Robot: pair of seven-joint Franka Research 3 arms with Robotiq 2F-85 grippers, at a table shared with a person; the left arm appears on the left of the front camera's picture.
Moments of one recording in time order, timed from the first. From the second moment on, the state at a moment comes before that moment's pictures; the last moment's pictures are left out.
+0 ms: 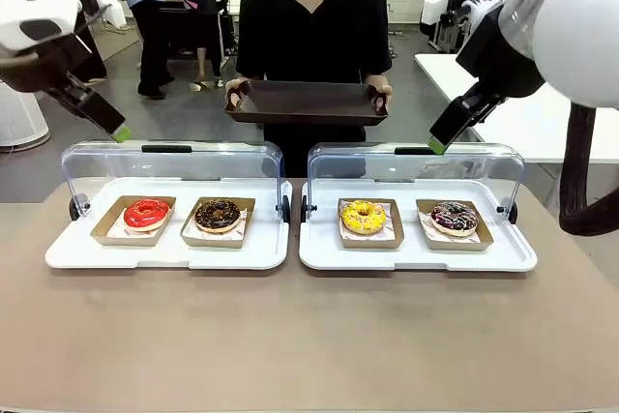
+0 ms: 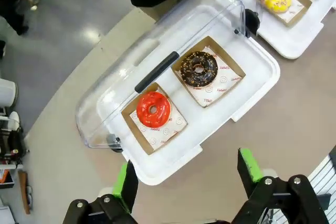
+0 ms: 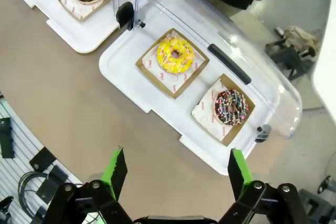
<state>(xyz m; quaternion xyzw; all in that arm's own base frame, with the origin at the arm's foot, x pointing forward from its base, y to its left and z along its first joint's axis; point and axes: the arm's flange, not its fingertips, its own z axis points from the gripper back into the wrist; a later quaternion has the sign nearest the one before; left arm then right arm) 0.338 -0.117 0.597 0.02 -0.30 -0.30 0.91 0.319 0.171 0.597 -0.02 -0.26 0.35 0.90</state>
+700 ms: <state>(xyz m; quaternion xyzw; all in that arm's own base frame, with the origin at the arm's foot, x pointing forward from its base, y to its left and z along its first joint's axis) 0.339 -0.115 0.596 0.03 -0.30 -0.30 0.91 0.319 0.172 0.596 -0.03 -0.27 0.34 0.90</state>
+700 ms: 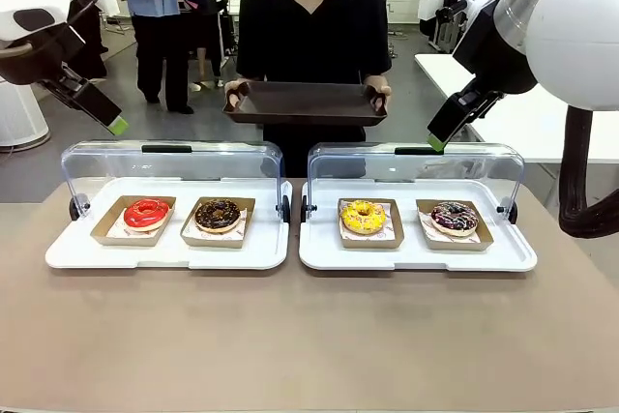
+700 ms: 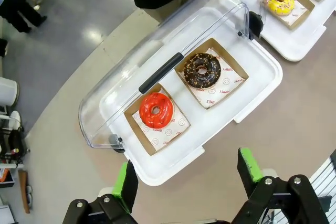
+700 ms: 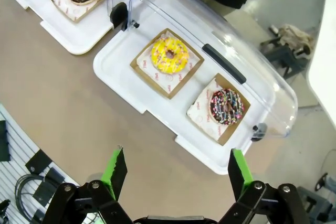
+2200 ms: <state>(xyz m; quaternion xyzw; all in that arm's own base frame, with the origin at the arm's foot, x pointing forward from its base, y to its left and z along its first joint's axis) 0.351 0.101 0.597 -0.32 -0.34 -0.42 0.77 0.346 -0.089 0.584 0.29 -0.36 0.49 0.74</state>
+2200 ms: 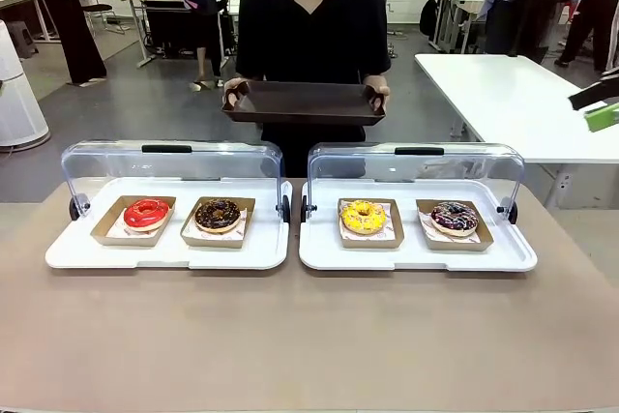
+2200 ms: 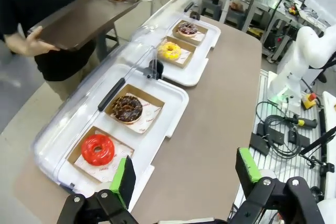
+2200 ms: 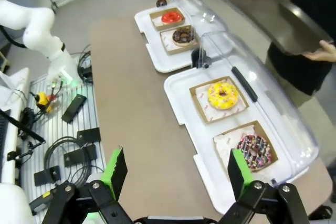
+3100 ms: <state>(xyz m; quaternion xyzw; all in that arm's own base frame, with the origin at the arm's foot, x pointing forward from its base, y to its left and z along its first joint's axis) 0.326 0.124 0.600 -0.27 -0.37 -0.40 0.80 0.312 -0.117 0.586 0.27 -0.38 0.46 0.76</state>
